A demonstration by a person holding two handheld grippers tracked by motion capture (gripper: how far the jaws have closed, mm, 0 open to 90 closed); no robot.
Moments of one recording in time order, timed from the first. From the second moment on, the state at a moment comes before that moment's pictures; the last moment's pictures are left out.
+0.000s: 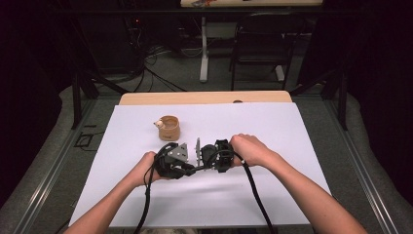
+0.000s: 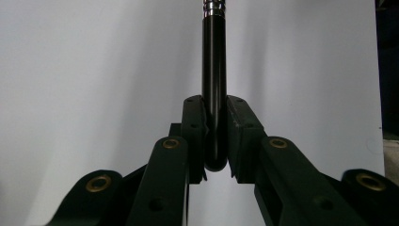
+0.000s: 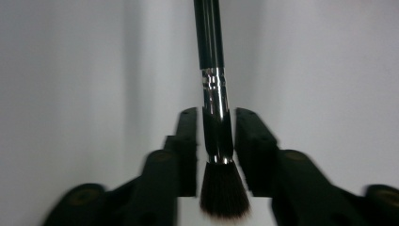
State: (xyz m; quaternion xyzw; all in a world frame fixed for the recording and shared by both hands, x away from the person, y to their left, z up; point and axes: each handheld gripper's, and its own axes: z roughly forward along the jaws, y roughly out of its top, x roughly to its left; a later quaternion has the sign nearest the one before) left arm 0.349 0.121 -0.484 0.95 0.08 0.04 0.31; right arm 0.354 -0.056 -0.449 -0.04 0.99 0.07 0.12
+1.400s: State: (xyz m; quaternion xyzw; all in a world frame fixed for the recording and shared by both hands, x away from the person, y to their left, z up) left arm 0.342 0.152 -0.503 0.87 0.18 0.07 0.45; right arm 0.341 -0.164 -0.466 0.24 0.89 0.37 0.13
